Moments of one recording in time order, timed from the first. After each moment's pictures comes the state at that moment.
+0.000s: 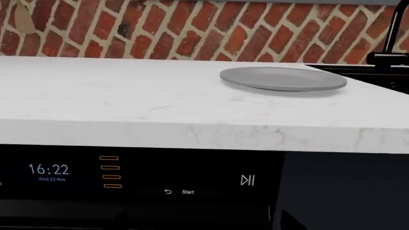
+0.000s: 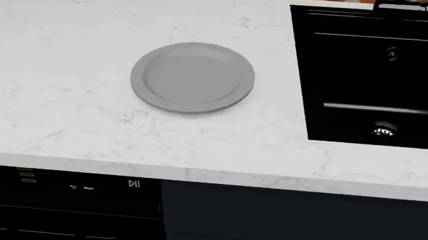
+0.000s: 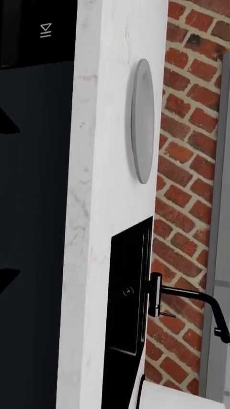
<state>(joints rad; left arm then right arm) -0.01 -0.12 0.13 0.01 -0.14 0.00 -0.14 0.00 0.13 -0.16 -0.03 0.05 -0.04 0.18</state>
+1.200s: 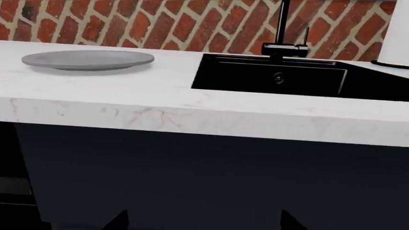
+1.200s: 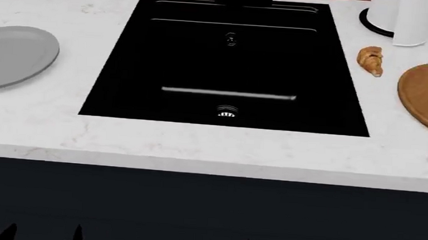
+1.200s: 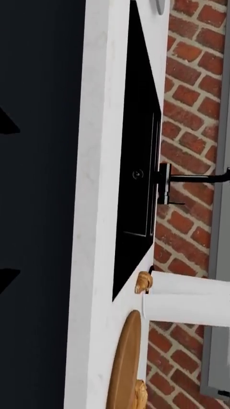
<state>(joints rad) -0.04 -0.15 0.16 -0.03 -0.21 0.00 -0.18 0.01 0.16 -0.21 -0.02 0.09 -0.04 0.22</state>
